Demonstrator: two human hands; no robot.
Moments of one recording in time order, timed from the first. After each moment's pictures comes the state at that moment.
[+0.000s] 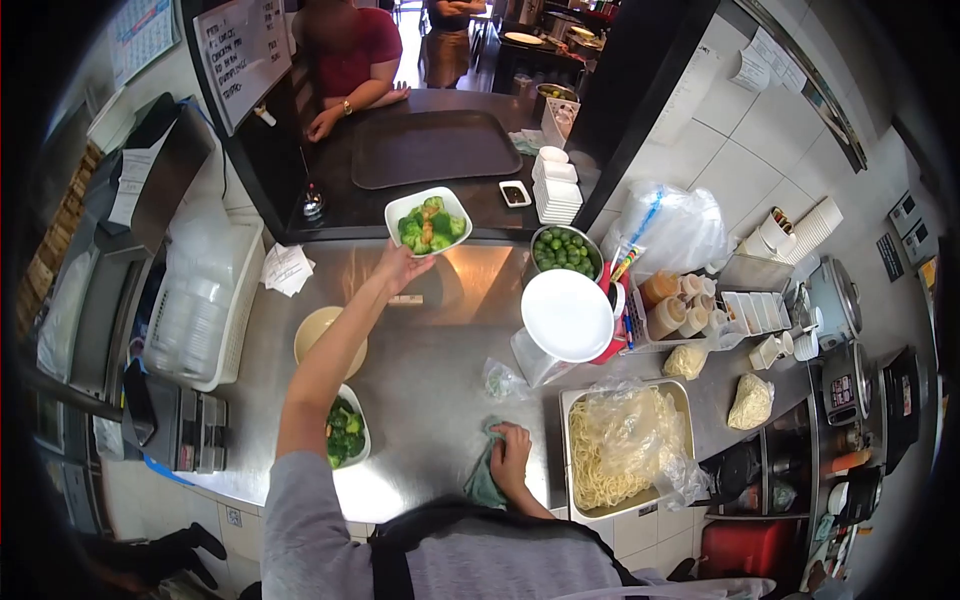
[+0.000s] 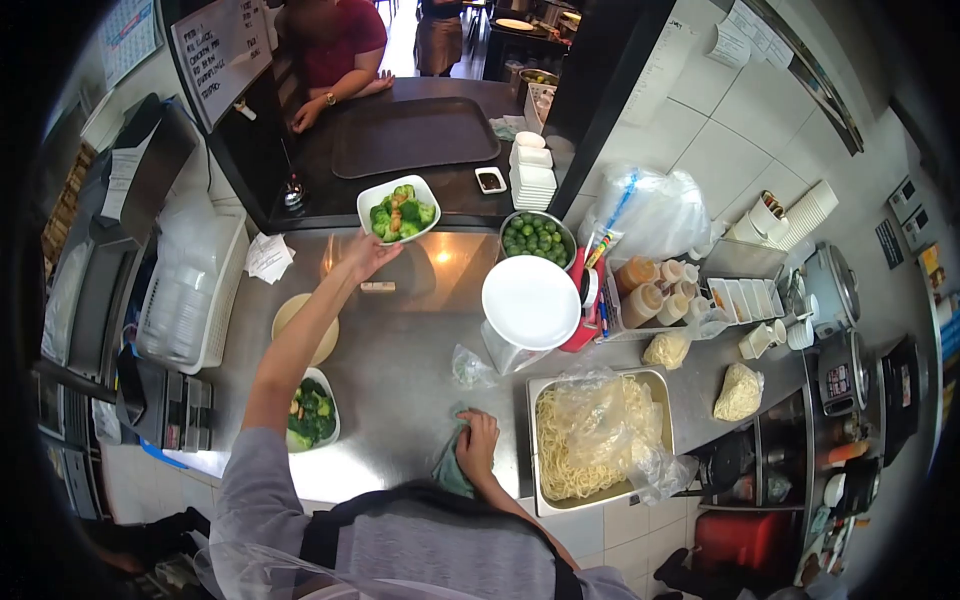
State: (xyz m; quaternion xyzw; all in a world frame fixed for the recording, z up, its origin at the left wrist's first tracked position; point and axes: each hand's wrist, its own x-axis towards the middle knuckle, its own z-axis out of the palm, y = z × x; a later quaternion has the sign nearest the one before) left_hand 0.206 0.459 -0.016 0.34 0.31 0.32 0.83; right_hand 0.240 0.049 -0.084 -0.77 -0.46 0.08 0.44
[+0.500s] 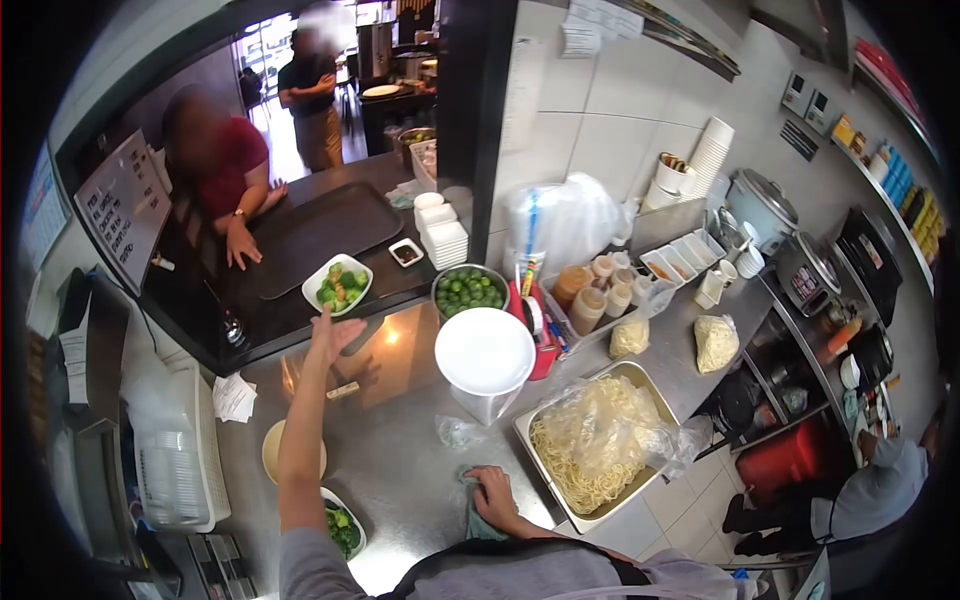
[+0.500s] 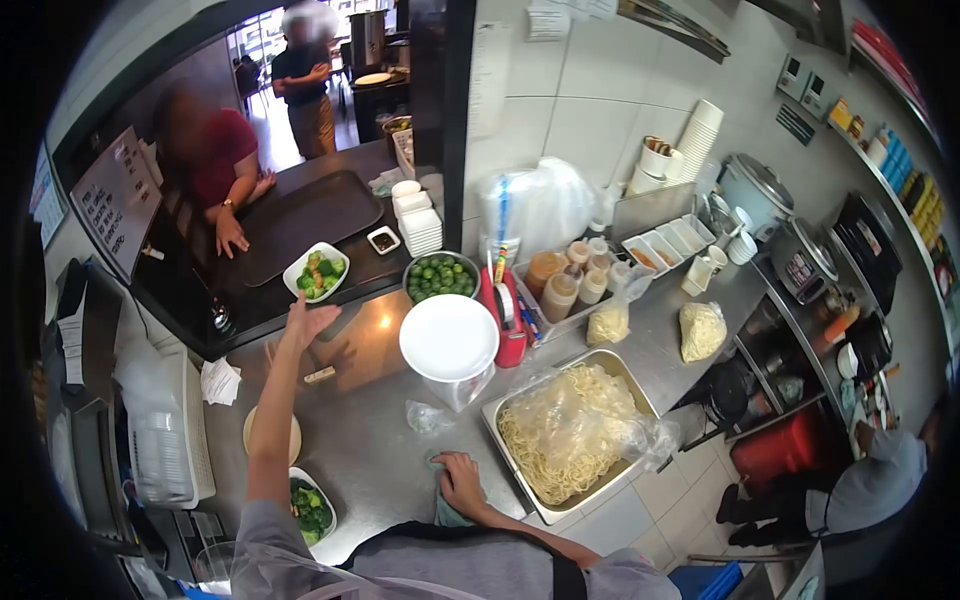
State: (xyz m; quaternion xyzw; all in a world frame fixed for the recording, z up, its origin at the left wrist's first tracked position) left_hand 0.252 0.528 -0.053 0.27 0.21 0.16 0.93; right_hand 0.242 0.046 -0.085 -0.76 -0.45 0.08 0.47
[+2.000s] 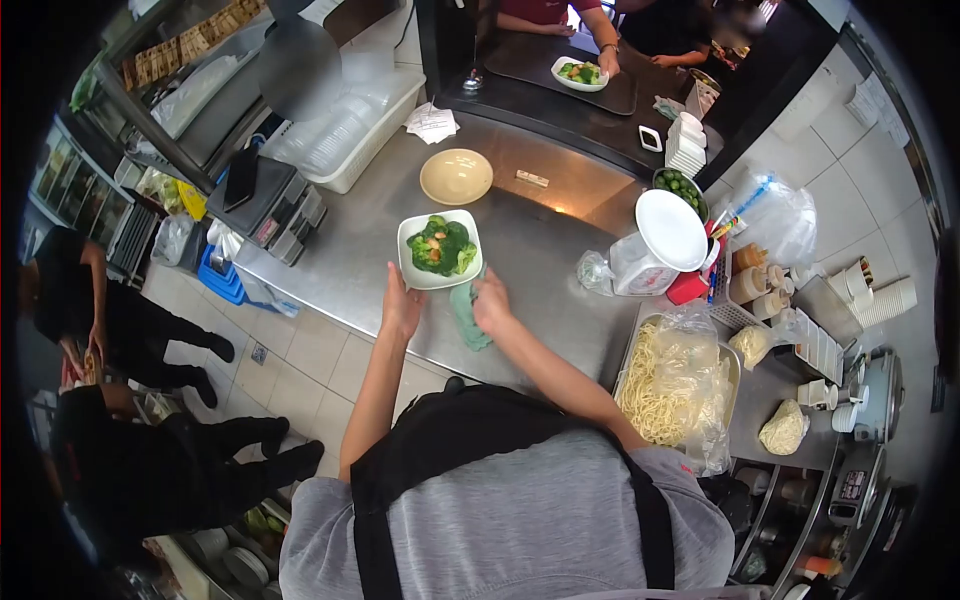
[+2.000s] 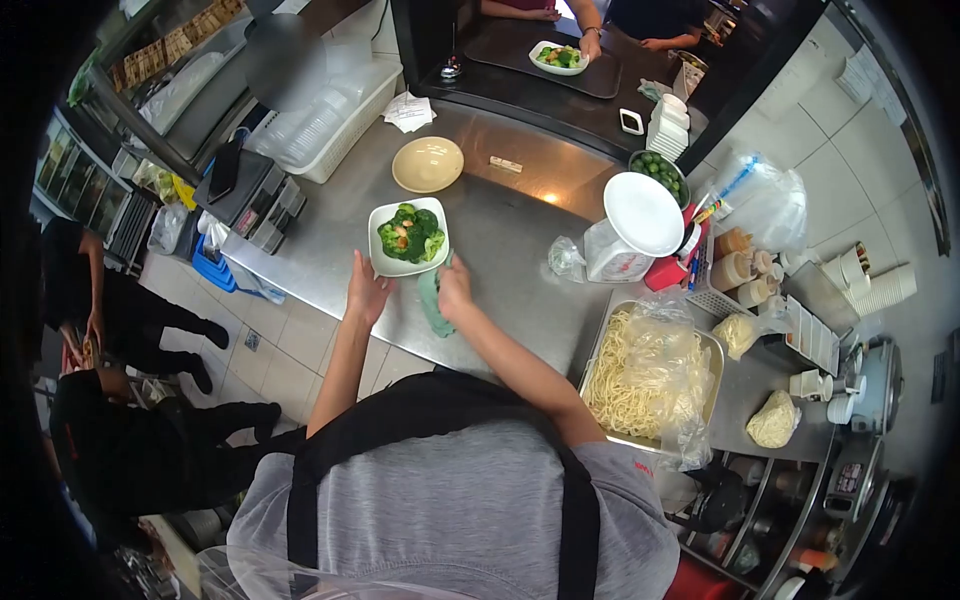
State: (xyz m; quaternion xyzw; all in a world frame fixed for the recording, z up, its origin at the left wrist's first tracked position) left_hand -0.037 0.138 -0.048 0.23 0.46 0.54 0.67; right_hand 0.117 0.146 -0.076 -0.44 -0.12 0.68 0.58
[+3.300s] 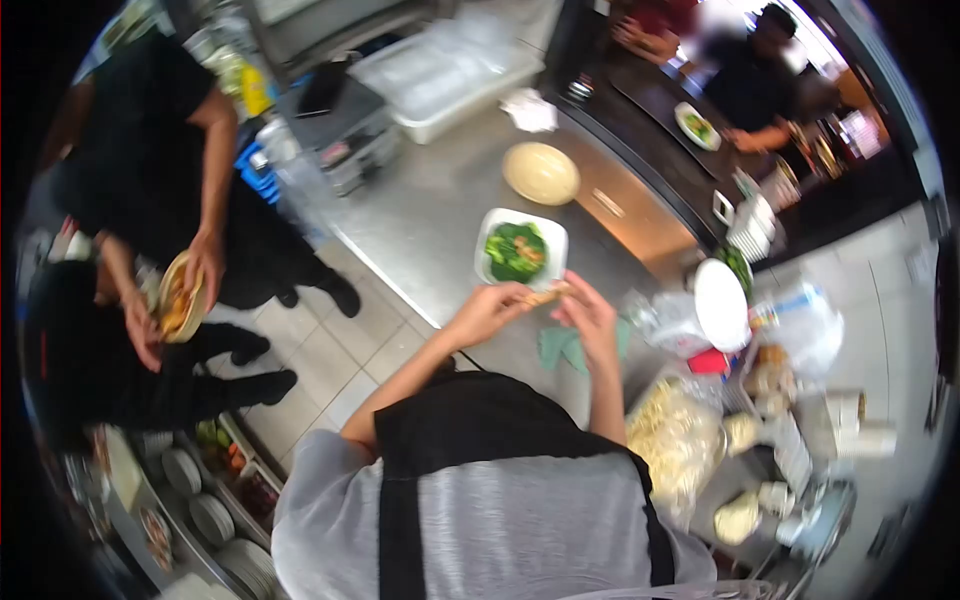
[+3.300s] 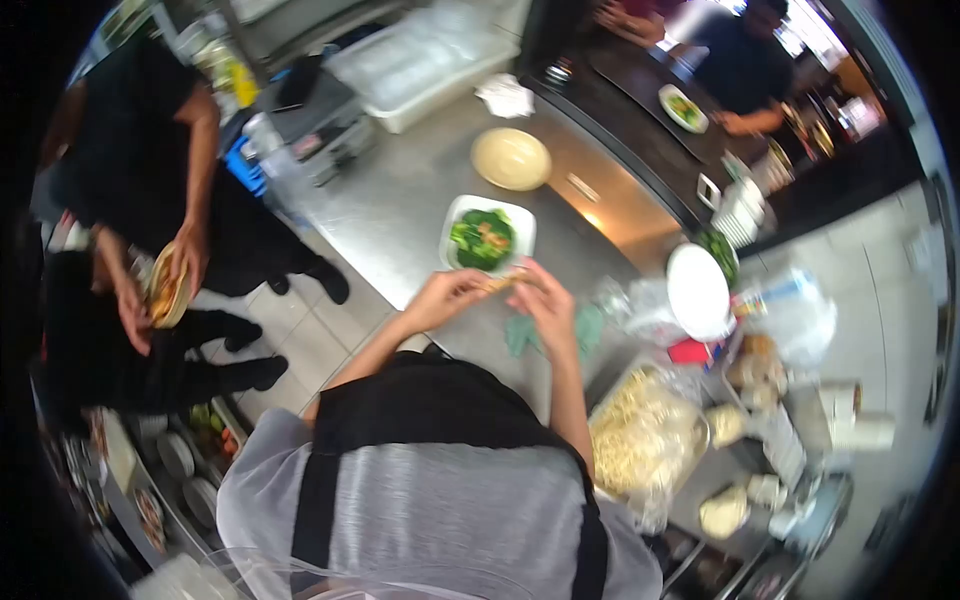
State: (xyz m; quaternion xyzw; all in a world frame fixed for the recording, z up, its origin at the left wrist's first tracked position) left_hand -0.004 0.095 0.007 0.64 0.46 0.39 0.48; right_hand 0.195 0.105 0.028 -0.43 -0.52 0.58 0.46
